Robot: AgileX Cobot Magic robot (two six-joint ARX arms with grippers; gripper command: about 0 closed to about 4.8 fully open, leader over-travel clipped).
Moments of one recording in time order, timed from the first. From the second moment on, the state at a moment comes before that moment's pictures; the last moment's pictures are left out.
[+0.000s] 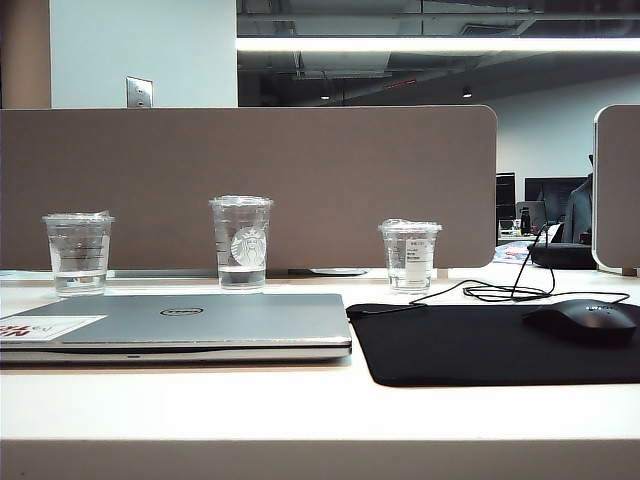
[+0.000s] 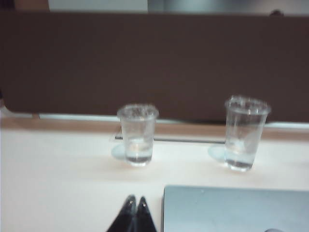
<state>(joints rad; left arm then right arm) -0.02 0.00 0.10 0.06 -0.07 0.01 0.00 0.00 0.11 0.06 0.02 0.02</state>
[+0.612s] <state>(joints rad) -0.02 0.43 0.35 0.13 -0.07 0.01 0.00 0.24 0.37 0.00 -0.16 0.02</state>
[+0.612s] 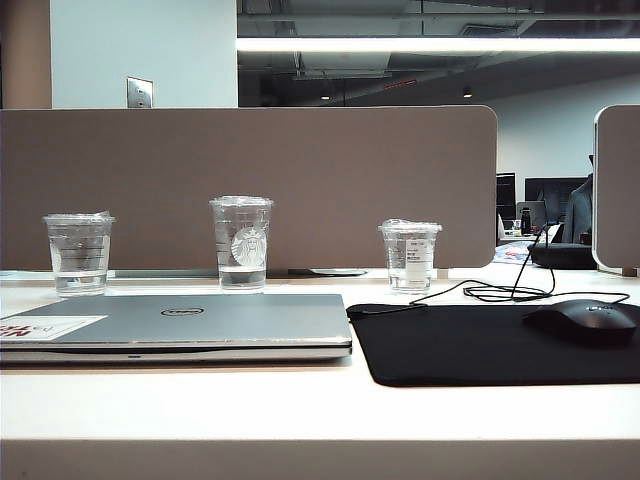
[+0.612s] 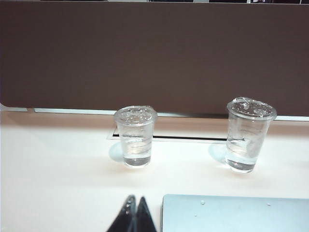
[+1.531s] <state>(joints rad) 0.01 1.22 0.69 0.39 0.00 0.01 0.27 0.77 0.62 0.12 -0.30 -0.03</state>
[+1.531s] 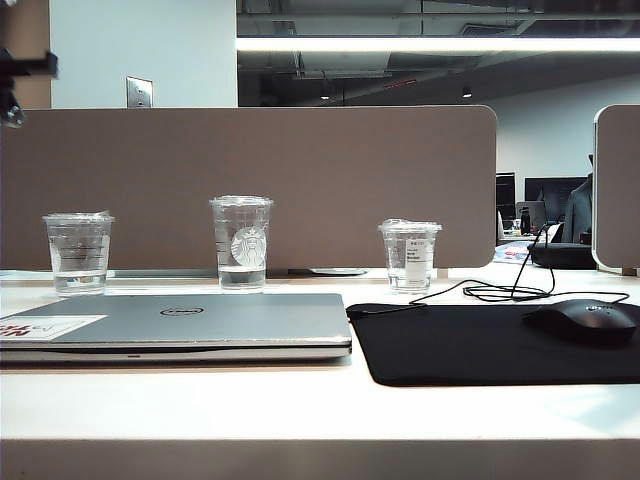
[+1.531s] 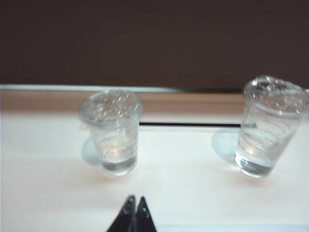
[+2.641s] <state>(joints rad) 0.03 2.04 0.99 0.94 -0.07 -0.05 0.38 0.80 0.62 0.15 -0.29 -0.03</state>
